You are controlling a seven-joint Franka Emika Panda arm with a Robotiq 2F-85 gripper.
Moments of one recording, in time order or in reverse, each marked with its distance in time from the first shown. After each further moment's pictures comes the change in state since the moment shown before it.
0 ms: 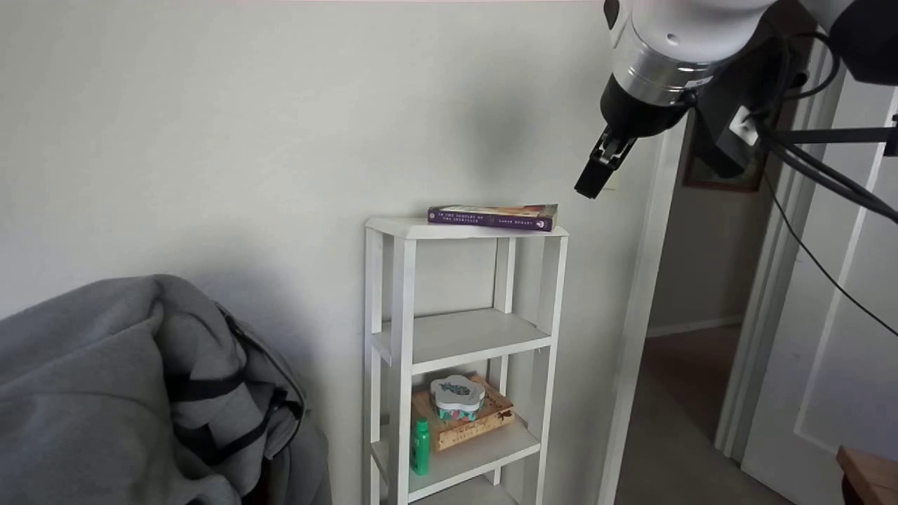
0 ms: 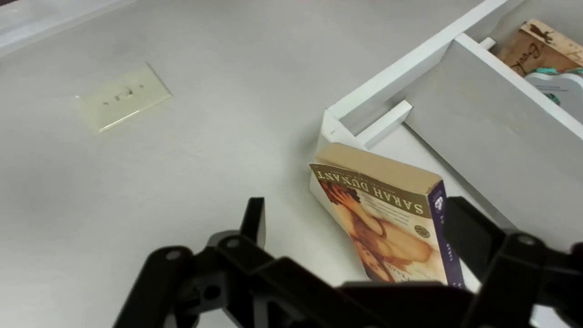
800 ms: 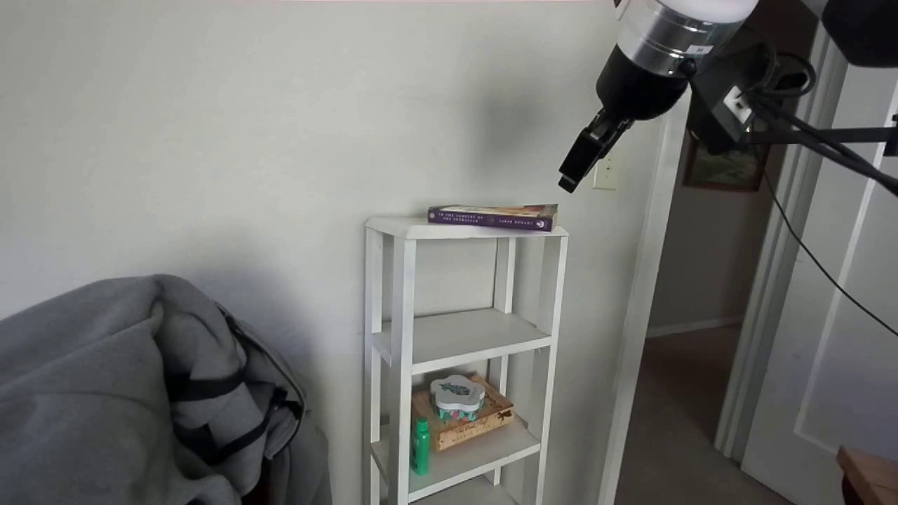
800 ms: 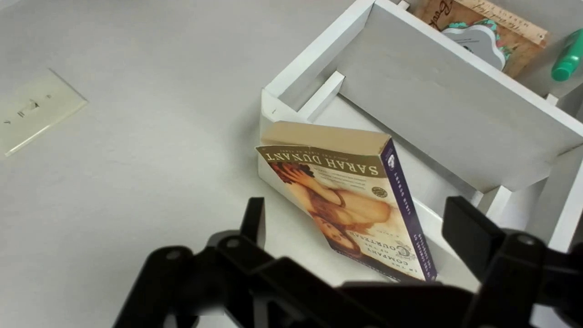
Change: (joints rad) arm -0.063 -0.065 -0.033 -0.025 0.115 0.268 -0.010
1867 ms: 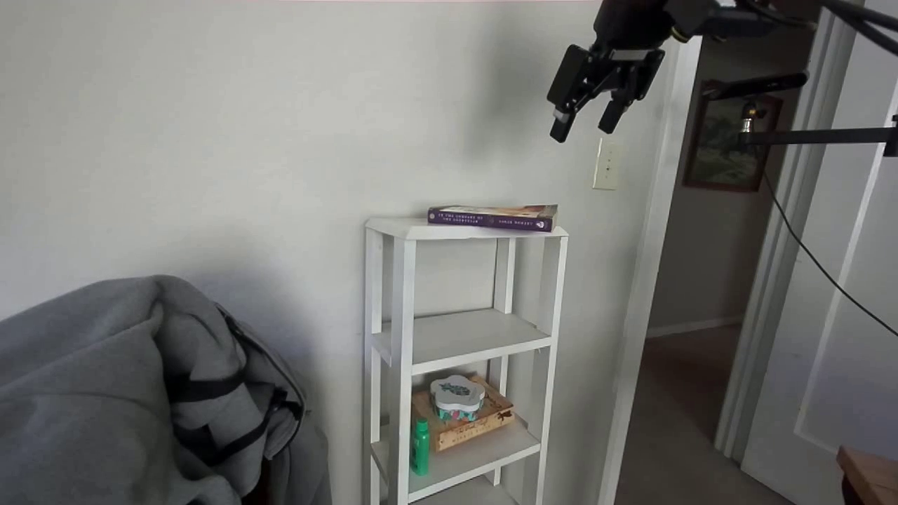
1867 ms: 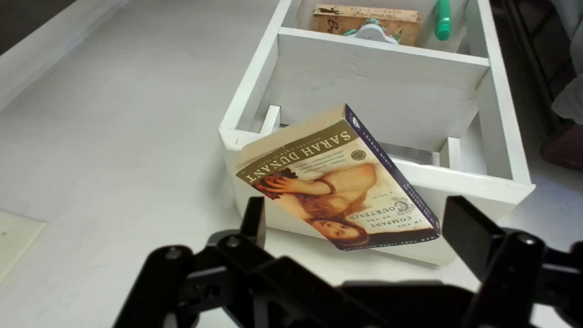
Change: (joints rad) arm -0.022 -0.030 -0.084 0.147 0.436 0.013 -0.074
